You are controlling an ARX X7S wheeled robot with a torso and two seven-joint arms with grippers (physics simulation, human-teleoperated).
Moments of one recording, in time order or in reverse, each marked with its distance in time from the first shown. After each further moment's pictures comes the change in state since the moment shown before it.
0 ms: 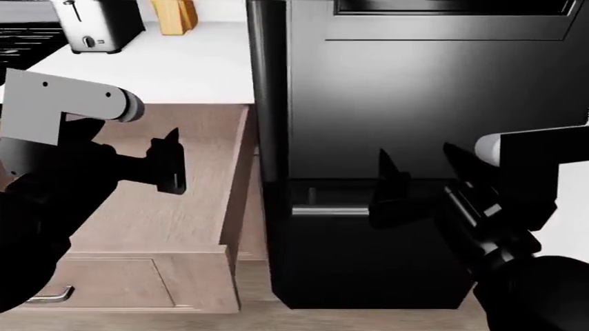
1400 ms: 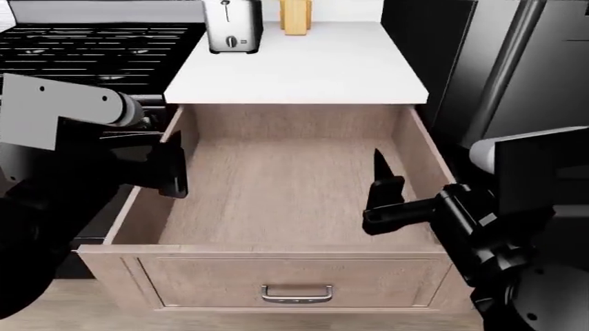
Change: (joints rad) left arm 0.027 -0.054 0.049 0.011 -0.049 0.104 -0.015; right arm -0.020 0.068 -0.098 -0.043 -0.023 -0.110 0.002
